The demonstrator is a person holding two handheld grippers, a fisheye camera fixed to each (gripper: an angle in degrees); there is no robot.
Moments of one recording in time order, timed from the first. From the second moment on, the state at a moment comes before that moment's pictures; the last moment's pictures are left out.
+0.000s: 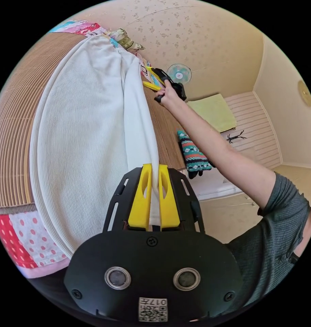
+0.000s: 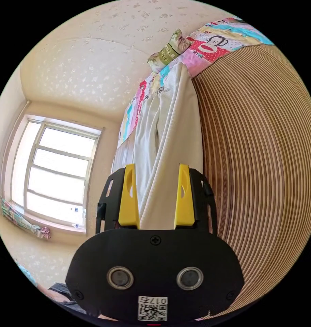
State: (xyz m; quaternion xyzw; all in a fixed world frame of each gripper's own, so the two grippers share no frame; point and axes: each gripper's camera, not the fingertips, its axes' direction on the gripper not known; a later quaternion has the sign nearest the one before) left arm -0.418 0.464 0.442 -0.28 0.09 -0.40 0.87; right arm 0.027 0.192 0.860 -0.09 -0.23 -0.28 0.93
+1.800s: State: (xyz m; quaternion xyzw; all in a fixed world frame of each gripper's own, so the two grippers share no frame) left arm -0.370 0.406 0.359 -0.29 0.06 -0.36 0.88; right arm 0.192 0.427 0.741 -0.25 -0.37 -0.38 0.81
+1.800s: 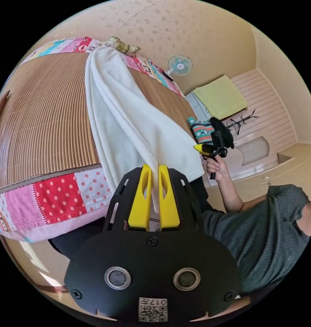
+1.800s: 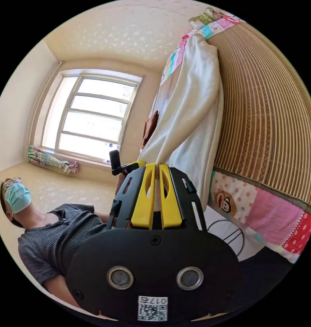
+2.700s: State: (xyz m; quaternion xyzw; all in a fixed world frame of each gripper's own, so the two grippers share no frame) left arm -0.364 0.505 0.361 -0.39 -0.05 -0.43 0.81; right arm 0.242 0.391 0.822 -0.37 -0.16 -0.36 0.84
